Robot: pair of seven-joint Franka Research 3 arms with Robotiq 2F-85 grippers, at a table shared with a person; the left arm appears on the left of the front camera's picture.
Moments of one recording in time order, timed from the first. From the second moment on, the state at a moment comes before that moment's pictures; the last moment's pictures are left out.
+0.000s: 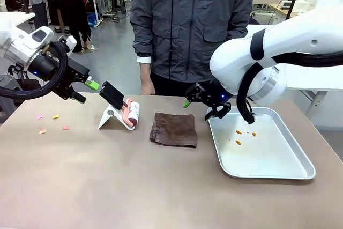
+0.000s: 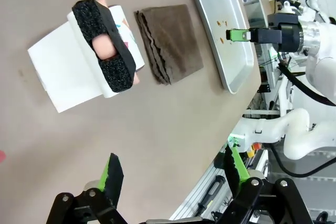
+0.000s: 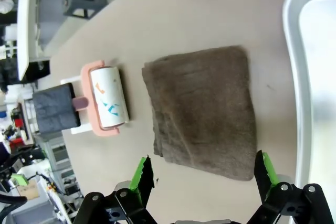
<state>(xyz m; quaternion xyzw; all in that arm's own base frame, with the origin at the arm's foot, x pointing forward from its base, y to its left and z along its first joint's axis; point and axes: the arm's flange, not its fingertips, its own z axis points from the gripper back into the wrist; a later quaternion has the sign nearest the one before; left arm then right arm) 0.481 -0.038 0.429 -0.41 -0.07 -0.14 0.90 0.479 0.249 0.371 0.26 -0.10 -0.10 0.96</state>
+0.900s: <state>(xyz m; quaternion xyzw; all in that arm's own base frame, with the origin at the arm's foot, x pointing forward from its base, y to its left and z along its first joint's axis) 0.533 -0.042 0.418 -0.42 -0.03 -0.05 0.90 0.498 0.285 0.338 0.20 -0.06 -0.02 0.98</state>
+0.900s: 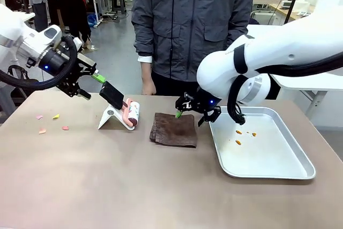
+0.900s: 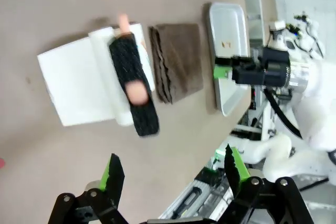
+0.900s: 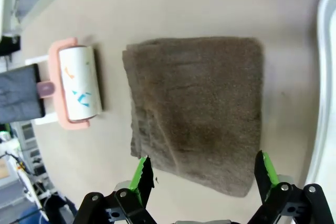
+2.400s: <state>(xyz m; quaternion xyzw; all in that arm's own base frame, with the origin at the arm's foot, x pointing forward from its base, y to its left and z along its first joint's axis) 0.550 -0.096 0.395 -0.35 -0.08 -0.04 0.93 0.550 0.296 0.295 0.13 0.01 -0.01 0.99</state>
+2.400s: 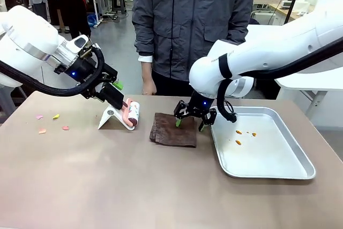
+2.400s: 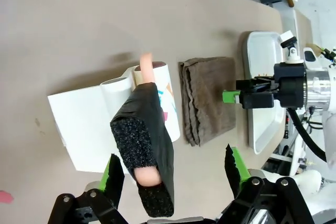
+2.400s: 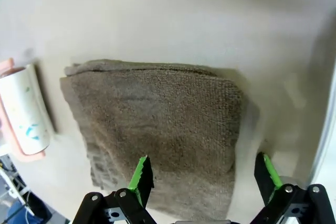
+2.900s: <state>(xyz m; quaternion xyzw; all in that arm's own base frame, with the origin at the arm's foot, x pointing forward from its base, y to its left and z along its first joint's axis) 0.555 -0.078 0.405 -0.32 -0.10 -0.04 0.94 0.554 0.313 0.299 0.11 0.02 -0.03 0.99</state>
